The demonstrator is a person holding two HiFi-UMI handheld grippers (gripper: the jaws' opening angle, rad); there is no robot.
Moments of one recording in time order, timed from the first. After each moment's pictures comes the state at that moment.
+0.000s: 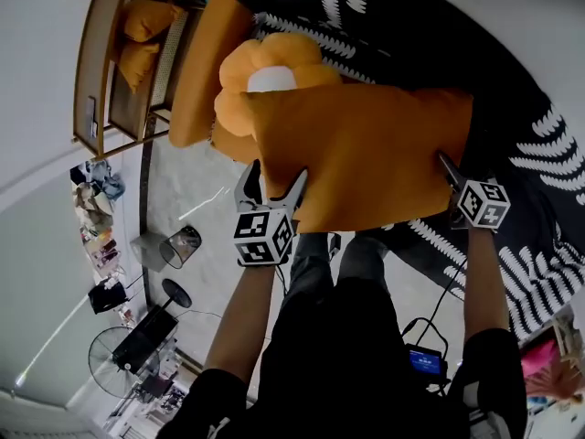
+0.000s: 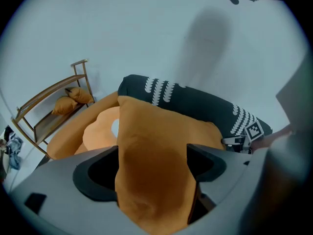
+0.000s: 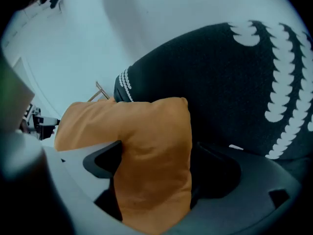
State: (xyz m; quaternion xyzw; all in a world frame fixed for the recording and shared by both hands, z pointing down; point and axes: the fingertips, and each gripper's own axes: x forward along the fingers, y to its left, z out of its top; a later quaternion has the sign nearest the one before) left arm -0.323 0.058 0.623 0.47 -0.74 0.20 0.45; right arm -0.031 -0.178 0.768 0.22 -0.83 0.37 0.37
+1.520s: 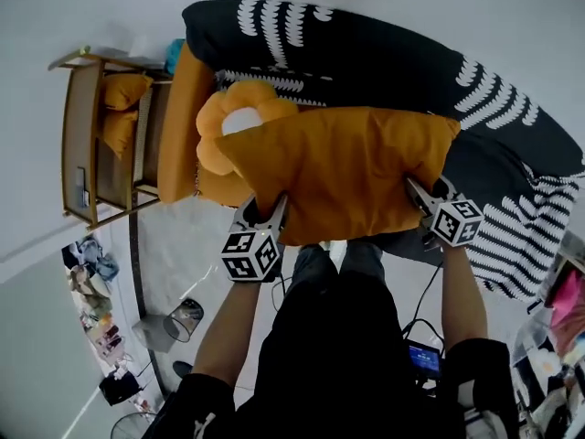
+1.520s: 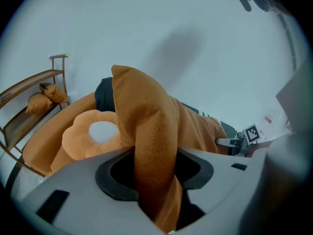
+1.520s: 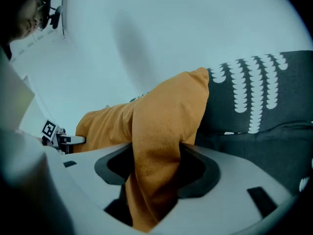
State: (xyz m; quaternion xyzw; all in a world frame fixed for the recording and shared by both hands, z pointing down) left arm -0.293 0.068 0.574 0.60 -0.65 0.13 0.45; right arm -0.007 -0.089 0.623 0.28 -0.83 0.41 0.25
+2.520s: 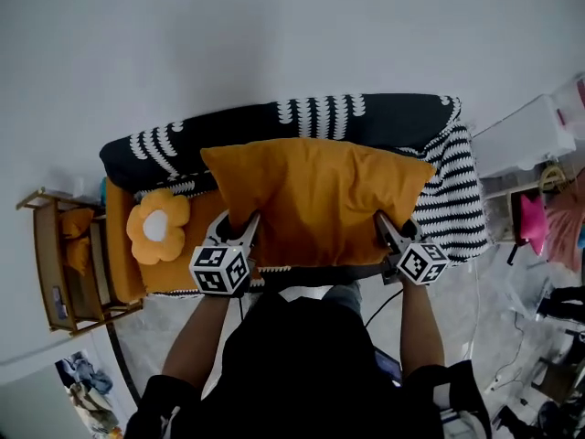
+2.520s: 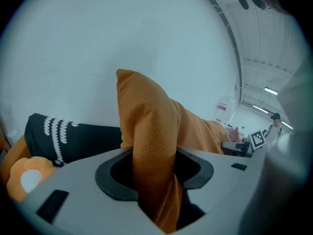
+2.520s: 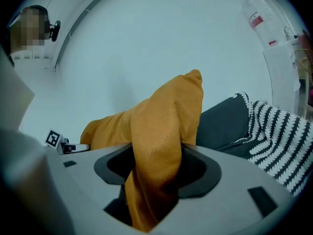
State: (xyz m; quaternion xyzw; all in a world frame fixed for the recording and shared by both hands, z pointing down) left arm -0.079 -0.062 0.431 0.79 -0.51 0.11 0.32; right arm 0.256 -0.058 0.440 0.52 -0.78 0.34 0.05
